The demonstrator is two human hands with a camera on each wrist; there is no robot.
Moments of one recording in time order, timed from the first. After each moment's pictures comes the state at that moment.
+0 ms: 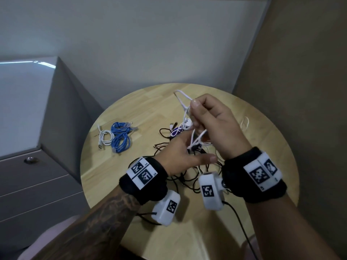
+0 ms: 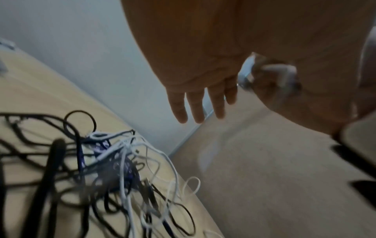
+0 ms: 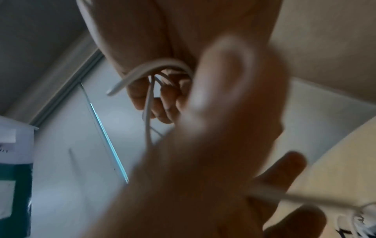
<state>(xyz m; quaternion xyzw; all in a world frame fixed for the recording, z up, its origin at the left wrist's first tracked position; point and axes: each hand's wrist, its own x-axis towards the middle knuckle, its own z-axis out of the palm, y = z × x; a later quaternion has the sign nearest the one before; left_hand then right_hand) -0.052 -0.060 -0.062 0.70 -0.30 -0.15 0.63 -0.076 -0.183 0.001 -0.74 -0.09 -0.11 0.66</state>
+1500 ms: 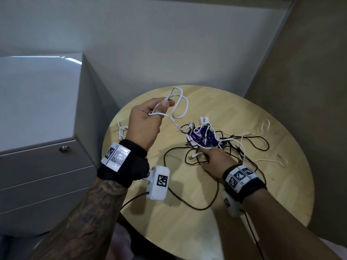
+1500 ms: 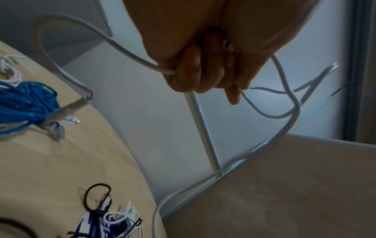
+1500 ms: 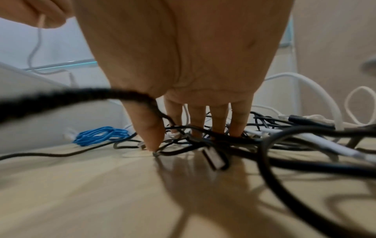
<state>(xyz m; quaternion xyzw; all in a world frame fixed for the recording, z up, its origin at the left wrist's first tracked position) -0.028 0.044 -0.023 0.68 -0.09 0.11 0.72 -0.043 -0.188 -0.139 -0.98 0.00 0.11 0.15</state>
